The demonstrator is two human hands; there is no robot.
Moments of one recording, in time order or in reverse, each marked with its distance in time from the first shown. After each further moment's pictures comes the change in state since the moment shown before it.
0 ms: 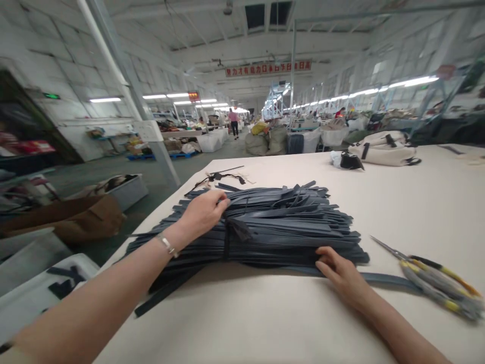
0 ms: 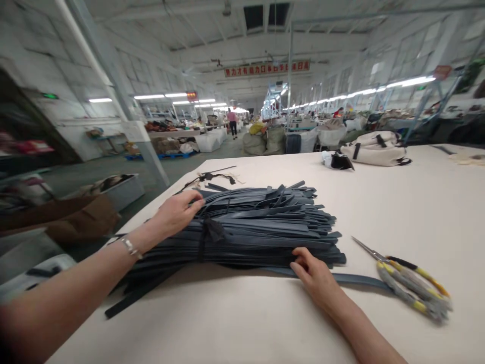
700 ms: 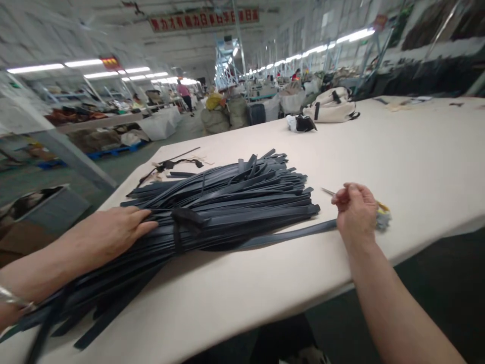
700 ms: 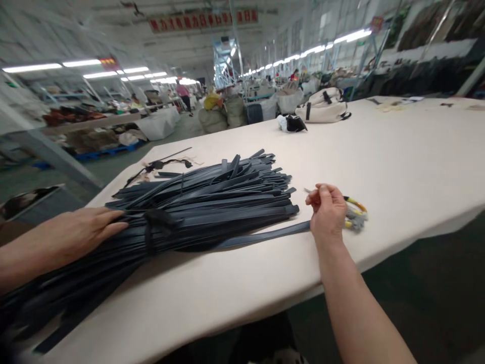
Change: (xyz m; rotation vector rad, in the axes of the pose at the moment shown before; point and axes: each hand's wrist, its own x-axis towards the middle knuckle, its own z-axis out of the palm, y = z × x) left_hand -0.012 -0.039 -0.027 0.536 -0.367 0.208; right_hand -0.008 0.030 -0.064 0.650 1.124 -0.017
